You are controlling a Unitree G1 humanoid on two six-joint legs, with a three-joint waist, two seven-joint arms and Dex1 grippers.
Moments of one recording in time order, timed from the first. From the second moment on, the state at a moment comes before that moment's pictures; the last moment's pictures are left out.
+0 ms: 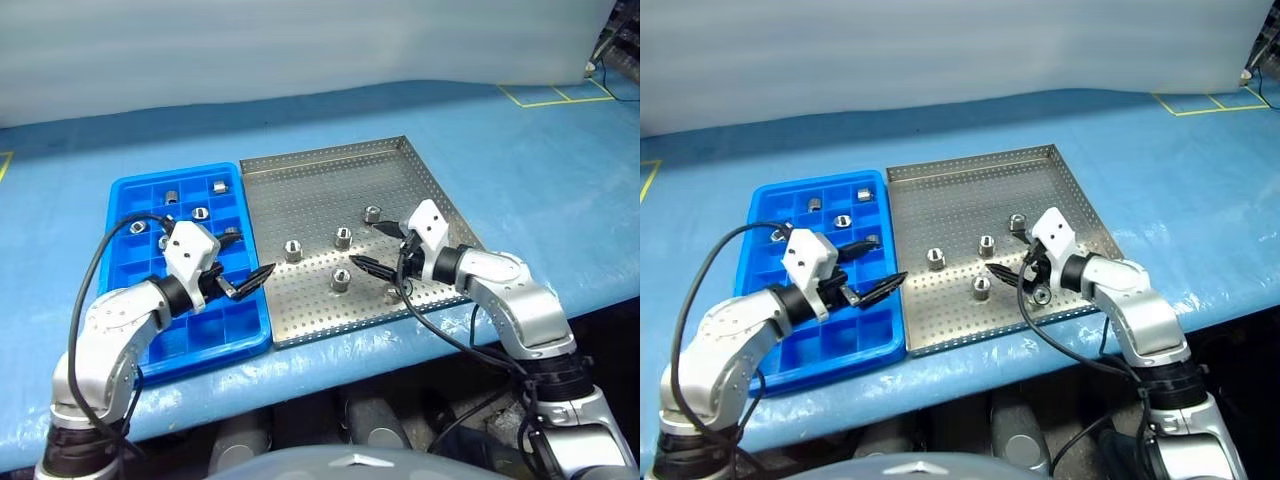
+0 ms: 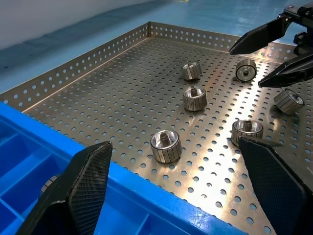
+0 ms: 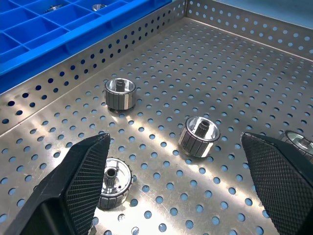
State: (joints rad) left arm -0.02 0.47 0.11 -0.59 -0.34 0.71 -0.69; right arm -0.26 -0.53 0.08 -0.22 0.32 0.55 0.75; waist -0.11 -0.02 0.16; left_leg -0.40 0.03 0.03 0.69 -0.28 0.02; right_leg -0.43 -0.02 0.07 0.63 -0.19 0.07
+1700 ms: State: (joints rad) left arm -0.58 0.71 -0.38 -0.22 -0.15 0.79 -0.78; right arm -0.23 -0.41 0.11 -0.24 0.28 0.46 0.63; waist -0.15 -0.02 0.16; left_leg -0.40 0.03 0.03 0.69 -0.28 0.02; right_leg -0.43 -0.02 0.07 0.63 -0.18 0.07
